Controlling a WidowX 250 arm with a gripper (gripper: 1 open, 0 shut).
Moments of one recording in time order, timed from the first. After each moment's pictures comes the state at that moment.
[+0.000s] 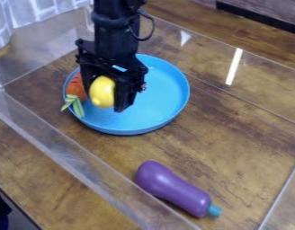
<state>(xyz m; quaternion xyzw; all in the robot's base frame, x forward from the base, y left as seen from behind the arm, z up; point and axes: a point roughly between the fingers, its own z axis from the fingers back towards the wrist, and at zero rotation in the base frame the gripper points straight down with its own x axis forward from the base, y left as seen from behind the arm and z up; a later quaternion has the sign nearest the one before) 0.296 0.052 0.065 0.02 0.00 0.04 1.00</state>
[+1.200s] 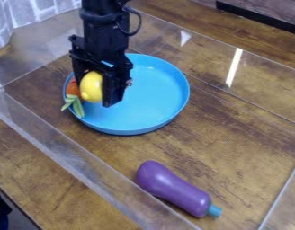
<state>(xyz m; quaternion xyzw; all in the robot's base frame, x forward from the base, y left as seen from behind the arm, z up) 0.296 0.069 0.065 0.01 0.01 0.00 1.00</state>
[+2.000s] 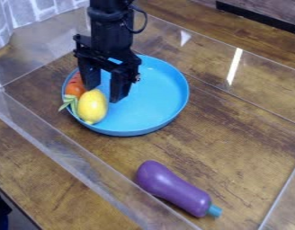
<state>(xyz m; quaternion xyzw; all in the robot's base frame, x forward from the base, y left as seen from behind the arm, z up) 0.305 0.070 0.064 0.01 0.01 0.04 1.00</state>
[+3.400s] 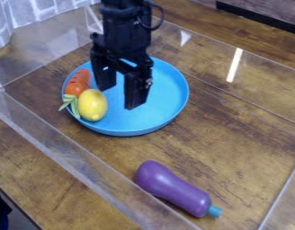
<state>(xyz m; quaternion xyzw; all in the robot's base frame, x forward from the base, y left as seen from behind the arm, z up) 0.298 0.037 0.080 -0.02 -0.01 -0.07 1.00</state>
